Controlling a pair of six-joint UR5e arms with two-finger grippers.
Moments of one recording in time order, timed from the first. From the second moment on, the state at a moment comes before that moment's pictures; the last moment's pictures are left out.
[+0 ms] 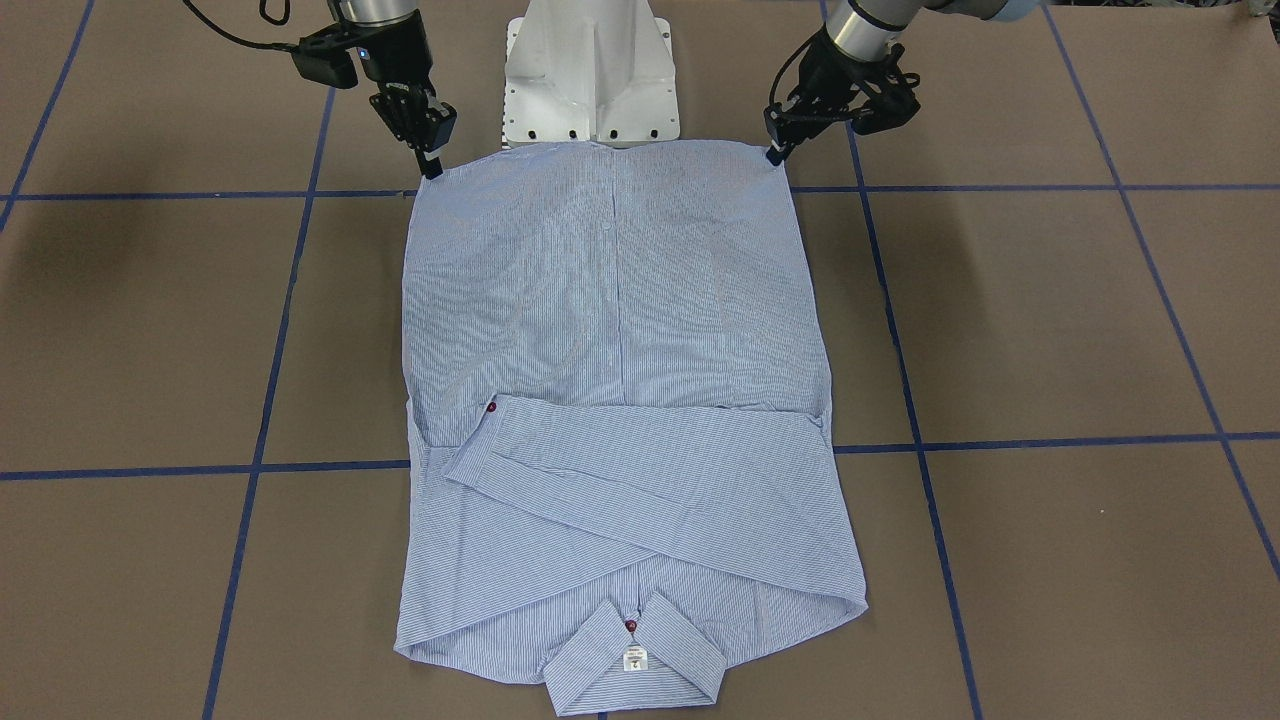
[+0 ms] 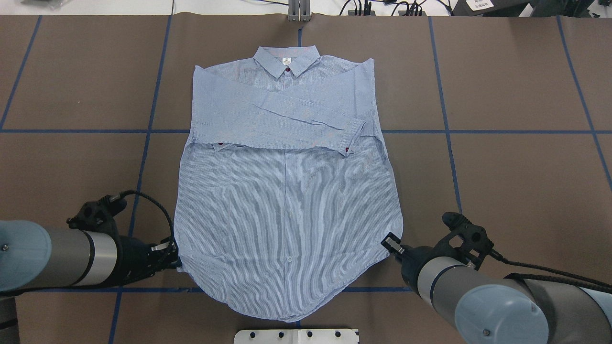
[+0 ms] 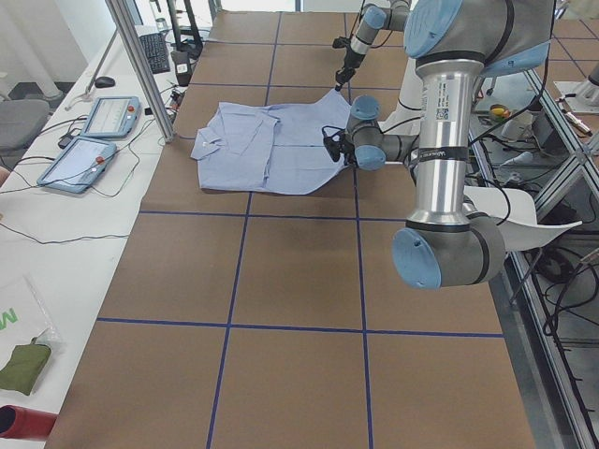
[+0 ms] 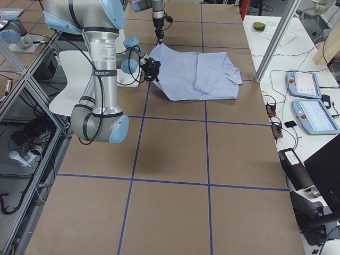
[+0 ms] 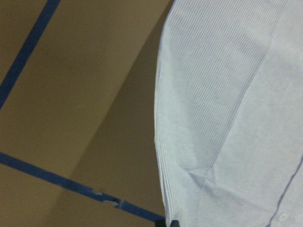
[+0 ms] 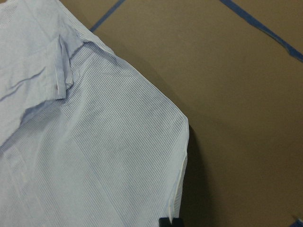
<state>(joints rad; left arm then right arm) -0.38 -1.60 -2.20 -2.03 -1.80 -1.91 0.14 -1.43 2.28 -1.50 1.25 2.18</state>
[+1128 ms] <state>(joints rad) -0.78 -1.81 -2.03 -2.03 -1.95 -1.91 0.38 -1.27 2.18 -1.49 1.09 2.19</state>
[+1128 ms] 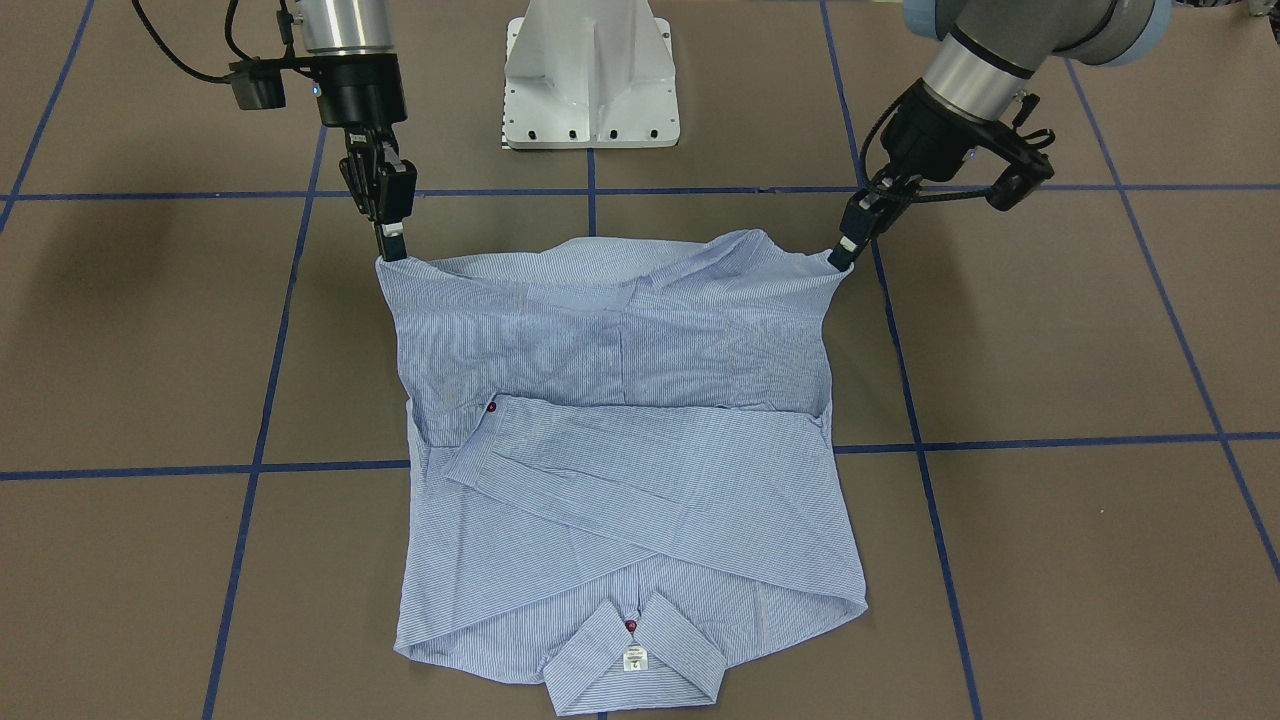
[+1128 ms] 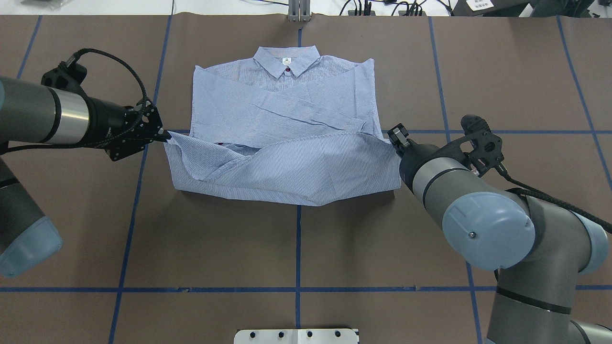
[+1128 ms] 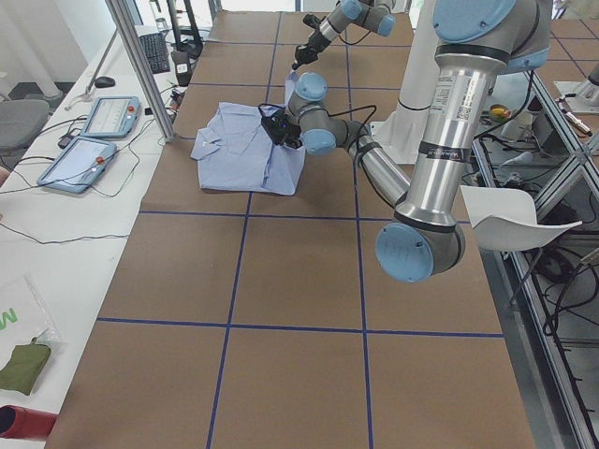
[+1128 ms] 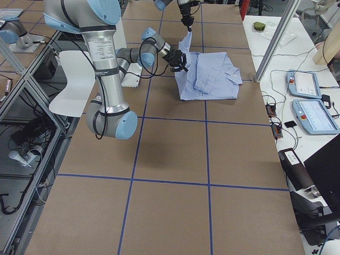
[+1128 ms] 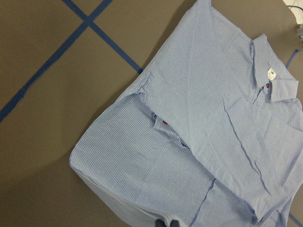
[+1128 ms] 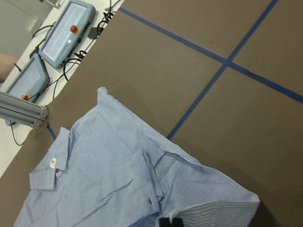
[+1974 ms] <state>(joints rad) -0.90 -2.04 -1.68 -2.04 -1.98 -1.83 0.53 -1.17 1.99 -1.42 1.08 2.18</state>
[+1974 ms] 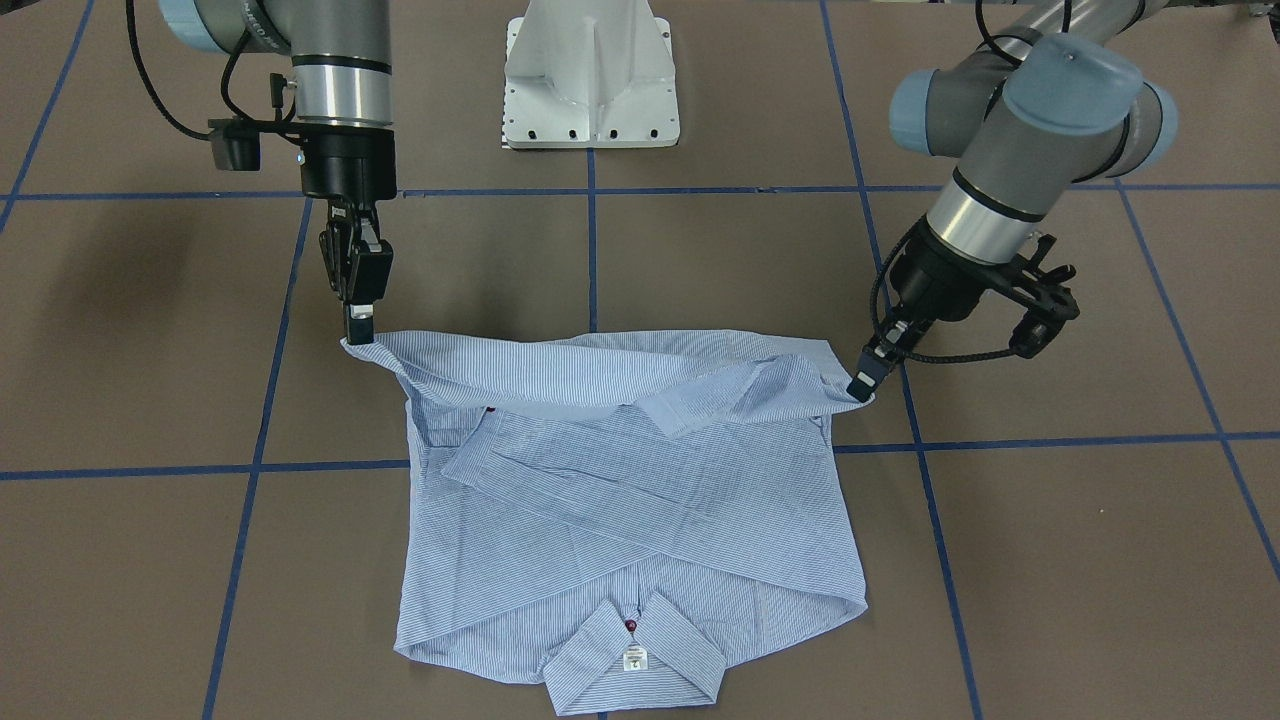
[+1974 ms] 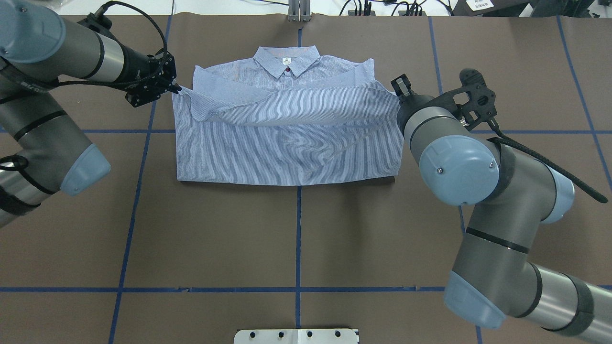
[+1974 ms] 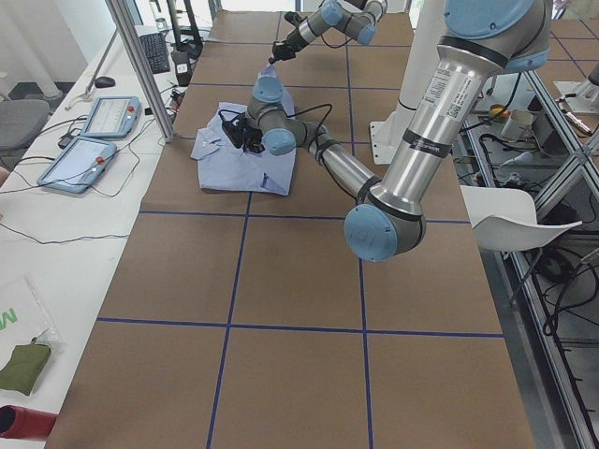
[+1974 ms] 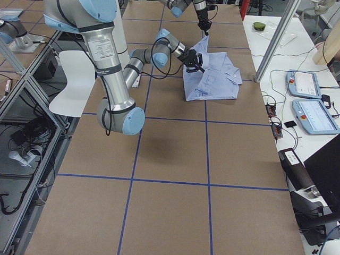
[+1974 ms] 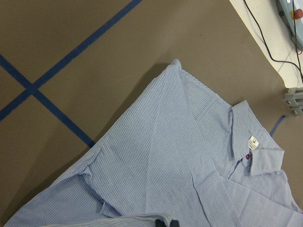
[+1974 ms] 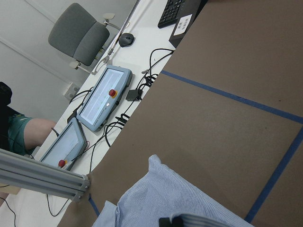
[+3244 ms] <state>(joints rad) -0.93 -2.26 -1.13 -2.32 -1.94 -1.65 0.67 -0.96 1.41 -1.10 1.28 2.14</state>
